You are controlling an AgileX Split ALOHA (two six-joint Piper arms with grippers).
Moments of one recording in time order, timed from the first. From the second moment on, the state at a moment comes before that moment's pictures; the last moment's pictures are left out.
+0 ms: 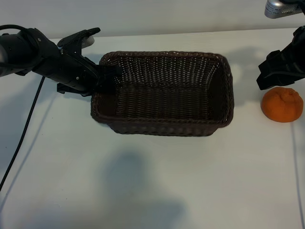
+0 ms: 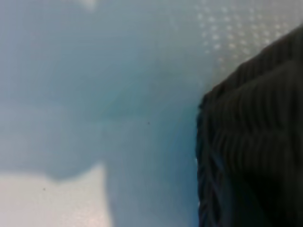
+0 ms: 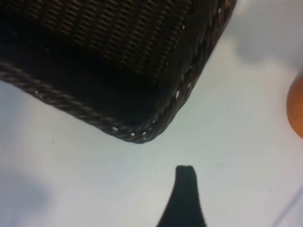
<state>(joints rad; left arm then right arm) -0.20 1.96 -1.18 -0.70 0.47 0.32 0.05 1.46 -1.19 0.28 1.03 -0.25</state>
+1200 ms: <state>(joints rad) -0.20 1.57 -1.20 -0.25 0.75 0.09 0.05 1.46 -1.19 0.28 1.04 -0.25</state>
